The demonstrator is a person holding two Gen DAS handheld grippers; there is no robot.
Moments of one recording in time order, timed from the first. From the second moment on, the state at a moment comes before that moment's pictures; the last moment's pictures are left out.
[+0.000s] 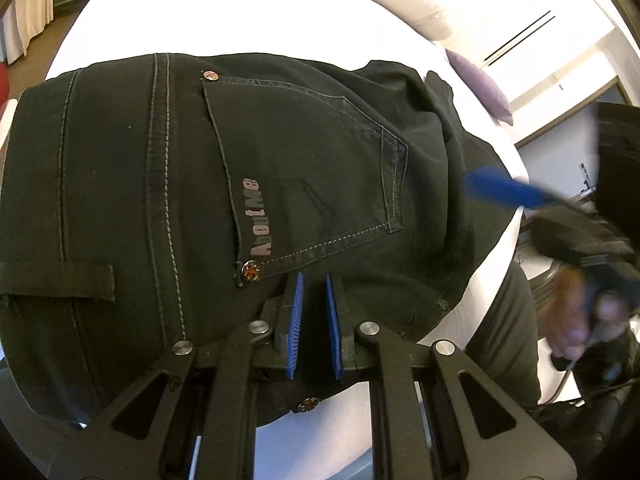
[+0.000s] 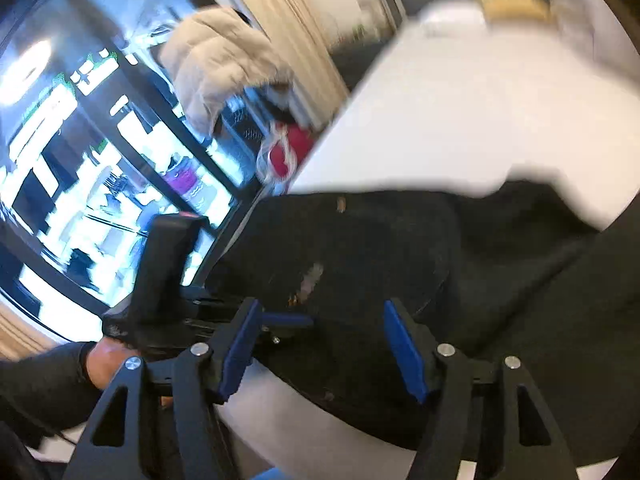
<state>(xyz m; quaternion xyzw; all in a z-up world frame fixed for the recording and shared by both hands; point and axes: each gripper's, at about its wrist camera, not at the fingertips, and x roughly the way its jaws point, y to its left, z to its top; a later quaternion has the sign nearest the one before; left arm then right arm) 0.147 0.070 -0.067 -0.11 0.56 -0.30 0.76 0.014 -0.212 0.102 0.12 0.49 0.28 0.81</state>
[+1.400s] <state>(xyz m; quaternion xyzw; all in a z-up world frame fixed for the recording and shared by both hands) 0.316 -0.128 -0.049 -0.01 0.59 -0.42 0.69 0.000 -0.473 0.114 0.37 0.39 0.07 0.84</state>
